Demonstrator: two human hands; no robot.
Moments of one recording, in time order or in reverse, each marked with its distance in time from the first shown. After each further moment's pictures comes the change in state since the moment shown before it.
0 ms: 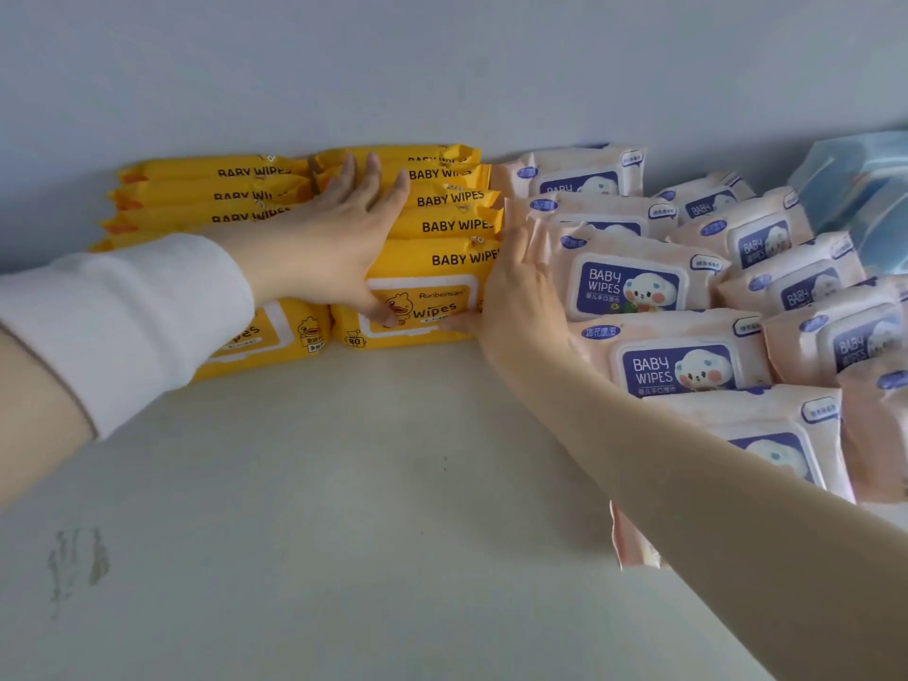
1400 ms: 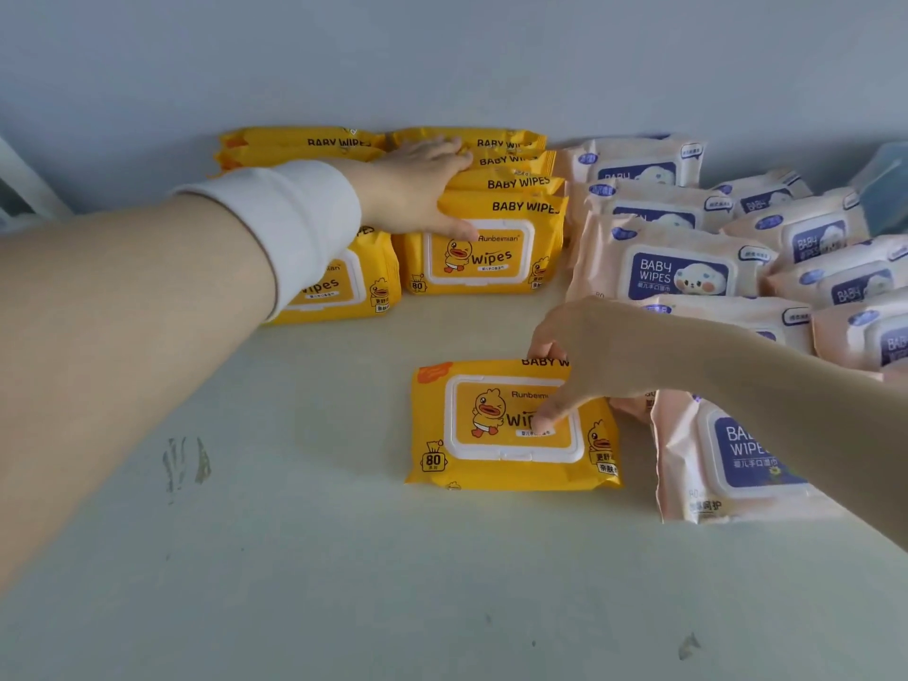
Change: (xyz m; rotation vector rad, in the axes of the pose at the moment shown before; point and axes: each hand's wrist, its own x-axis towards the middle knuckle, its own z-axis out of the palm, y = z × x) left_hand 0.014 -0.014 -0.010 -0.198 0.023 0.033; right_hand -0.048 -0.004 -0.056 -0.527 -0.757 -0.335
